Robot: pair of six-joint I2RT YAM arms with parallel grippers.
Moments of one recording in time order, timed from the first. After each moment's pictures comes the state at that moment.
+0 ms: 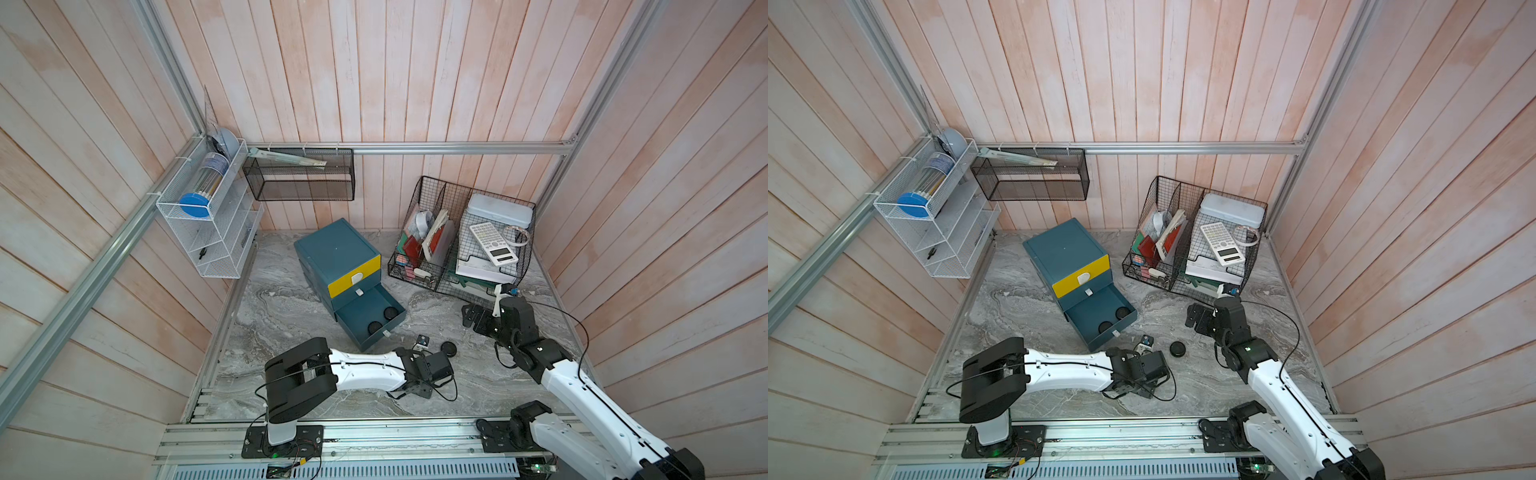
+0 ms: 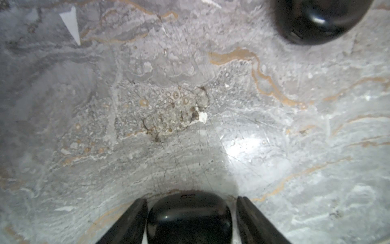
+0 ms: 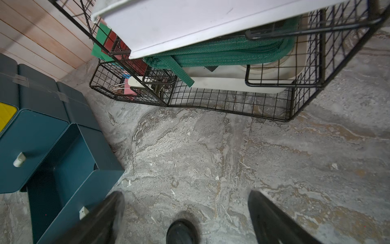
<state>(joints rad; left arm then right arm) -1.27 1.85 1.13 -0.59 -0.20 -0.86 0.34 0.87 0.55 -0.33 0.06 0.60</state>
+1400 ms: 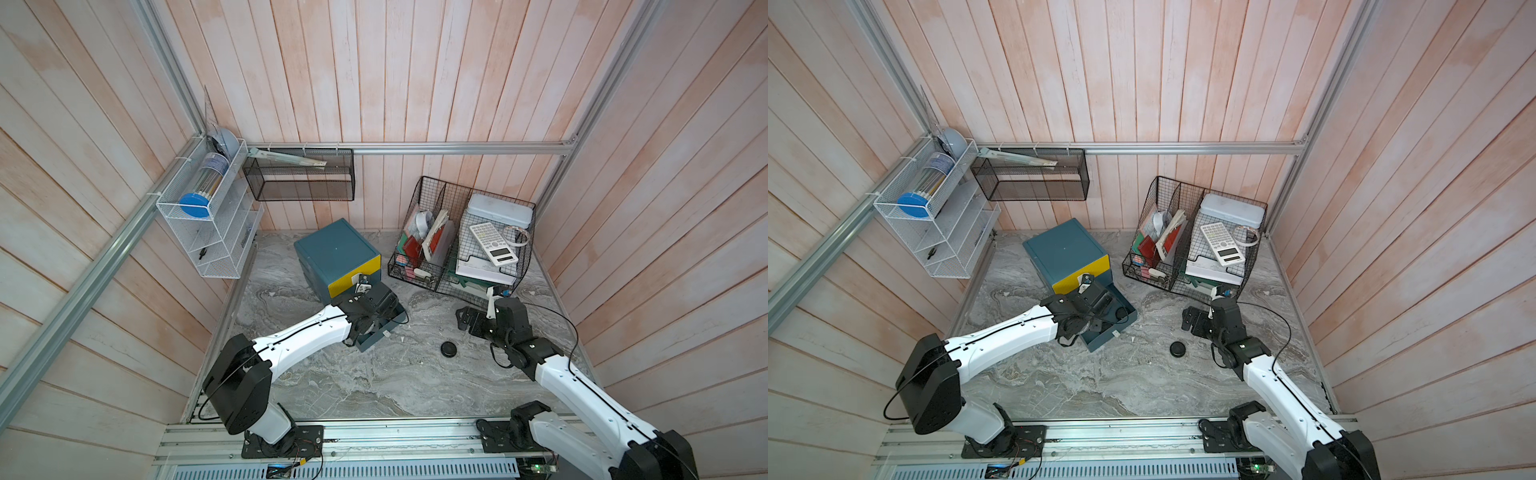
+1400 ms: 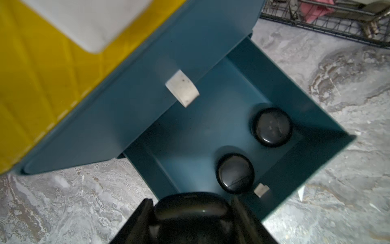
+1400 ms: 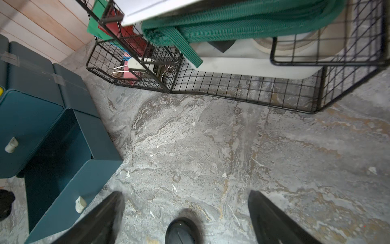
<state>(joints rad) -0.79 1.56 1.14 -0.76 -0.46 -0.59 0.34 0.96 0.50 -0.24 -0.04 0.58</state>
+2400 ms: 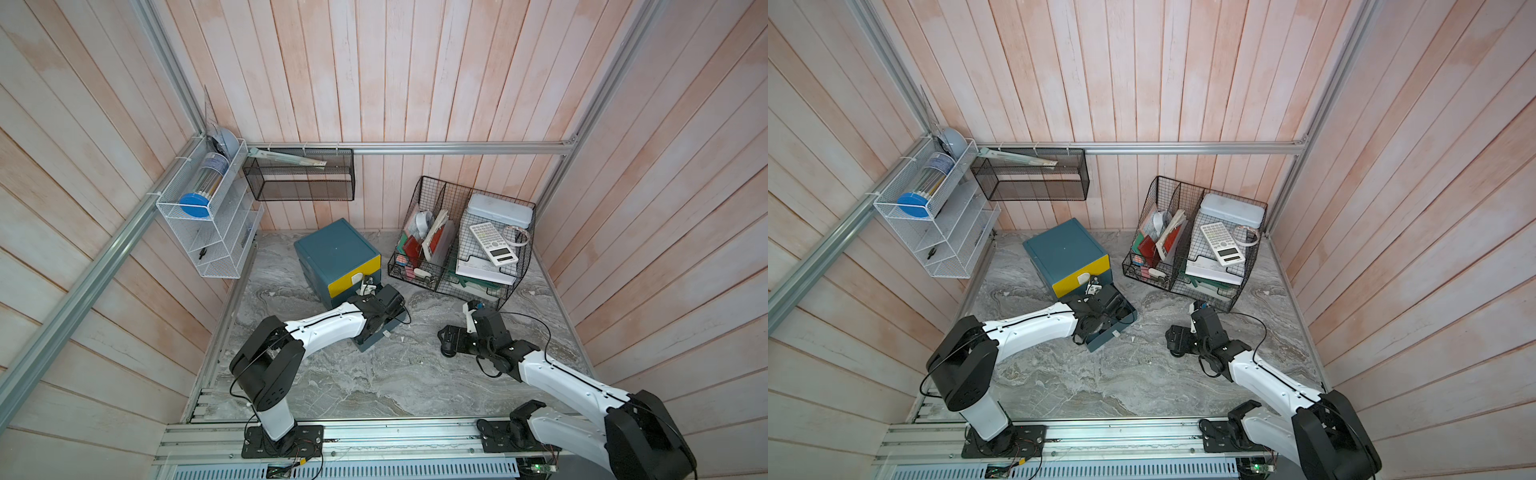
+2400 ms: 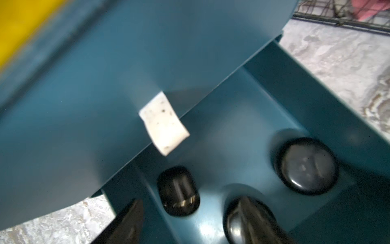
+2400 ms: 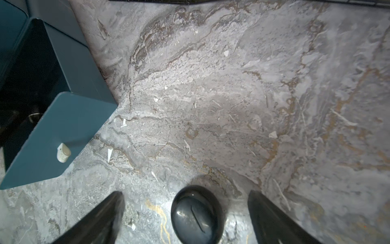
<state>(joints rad) -0.78 1.70 1.14 -0.64 -0.56 -0.61 0.49 1.10 0.43 -0.17 -0.09 0.60</state>
